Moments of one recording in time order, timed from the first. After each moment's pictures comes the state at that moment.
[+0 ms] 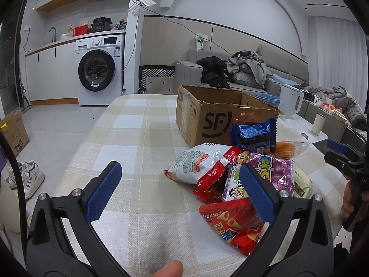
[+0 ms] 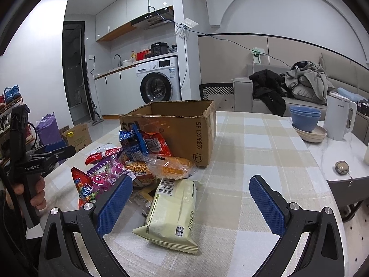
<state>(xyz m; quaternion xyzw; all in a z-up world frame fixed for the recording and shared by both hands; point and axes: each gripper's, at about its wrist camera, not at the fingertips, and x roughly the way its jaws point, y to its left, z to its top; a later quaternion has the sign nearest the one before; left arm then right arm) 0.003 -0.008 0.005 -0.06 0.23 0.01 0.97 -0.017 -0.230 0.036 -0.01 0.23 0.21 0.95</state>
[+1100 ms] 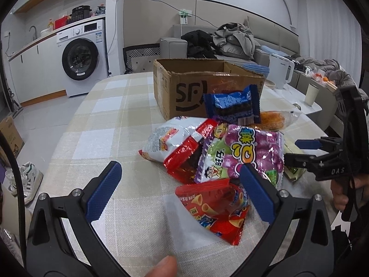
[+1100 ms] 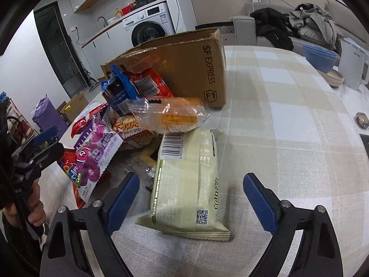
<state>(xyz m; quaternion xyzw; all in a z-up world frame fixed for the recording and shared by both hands) 0.026 -0.043 -0.009 -0.01 0.32 -0.04 0.95 0.039 -0.200 -0.017 0.02 0.43 0.21 0.88</state>
